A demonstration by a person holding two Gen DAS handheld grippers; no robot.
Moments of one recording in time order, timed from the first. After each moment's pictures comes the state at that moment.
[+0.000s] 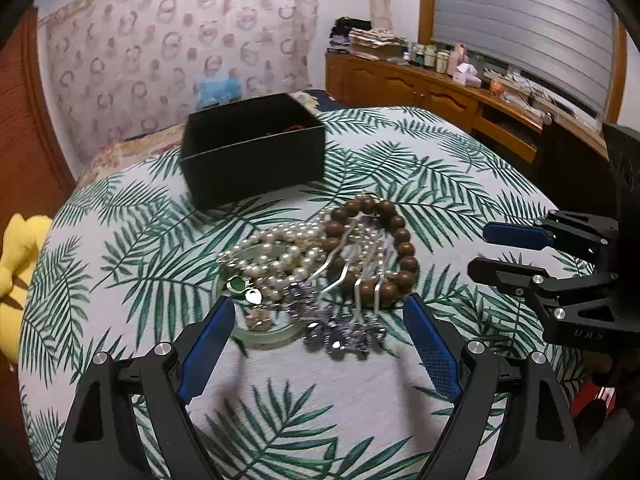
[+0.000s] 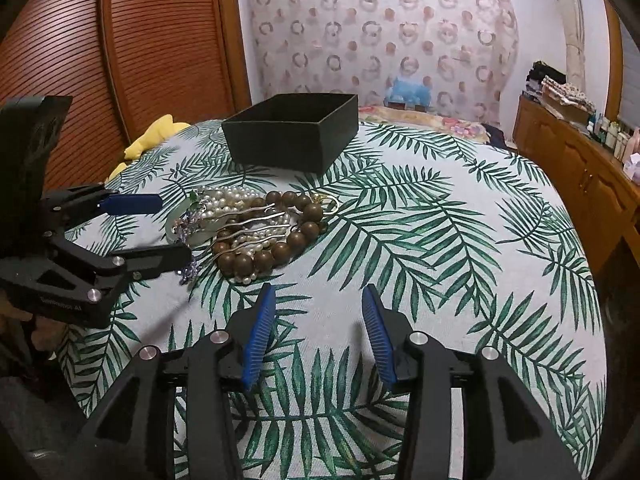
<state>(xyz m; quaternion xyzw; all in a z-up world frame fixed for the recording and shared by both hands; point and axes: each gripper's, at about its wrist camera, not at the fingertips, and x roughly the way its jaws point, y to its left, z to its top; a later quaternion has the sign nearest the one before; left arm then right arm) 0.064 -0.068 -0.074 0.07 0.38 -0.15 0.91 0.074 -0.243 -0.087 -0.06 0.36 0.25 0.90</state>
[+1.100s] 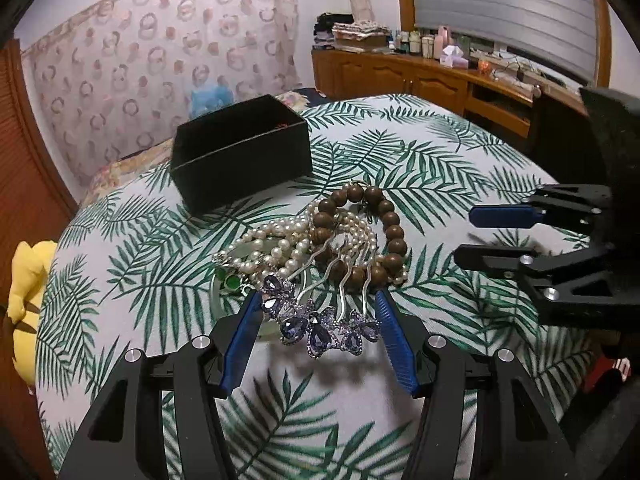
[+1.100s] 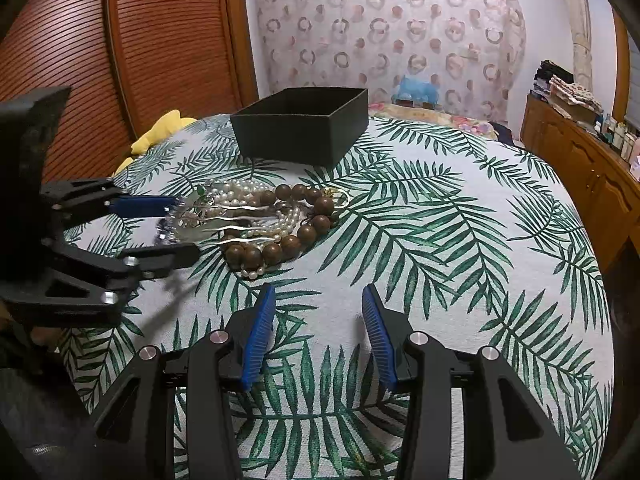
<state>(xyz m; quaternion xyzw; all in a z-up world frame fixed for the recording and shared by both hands) 0.051 -0.072 -0.072 0.11 0.38 -0.15 0.91 0.077 -0.240 -0.090 -0.07 0.37 0.26 0.89</state>
